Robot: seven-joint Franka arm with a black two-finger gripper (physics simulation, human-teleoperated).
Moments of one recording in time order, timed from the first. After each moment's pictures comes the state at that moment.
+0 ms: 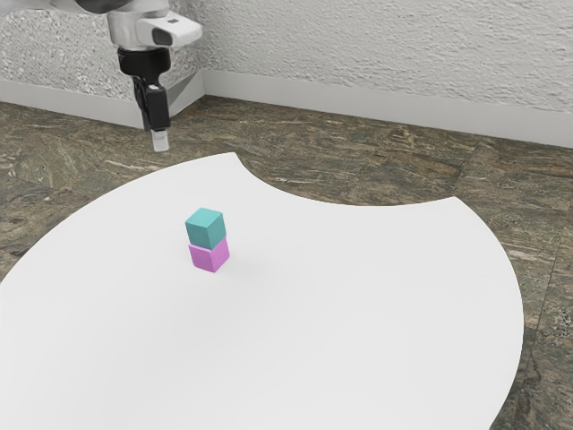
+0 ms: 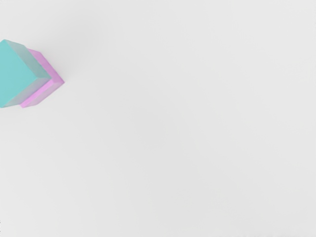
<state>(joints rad) 0.17 0.13 -0.21 -1.32 0.05 1.31 0.64</state>
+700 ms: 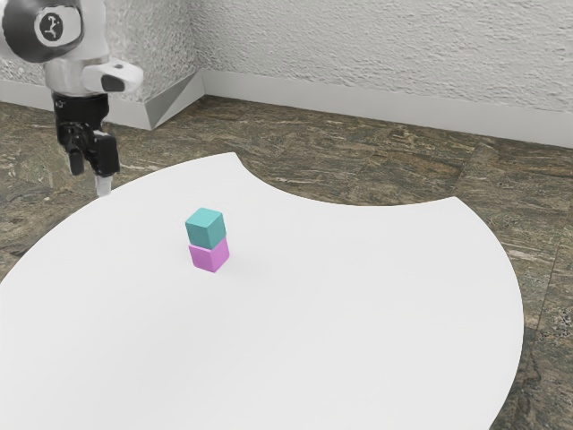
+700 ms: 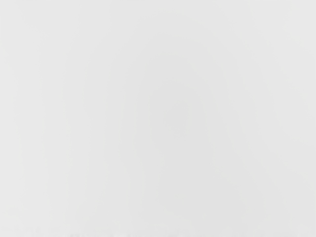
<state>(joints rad) 0.29 -0.21 -0.21 -1.75 0.07 1.38 0.41</state>
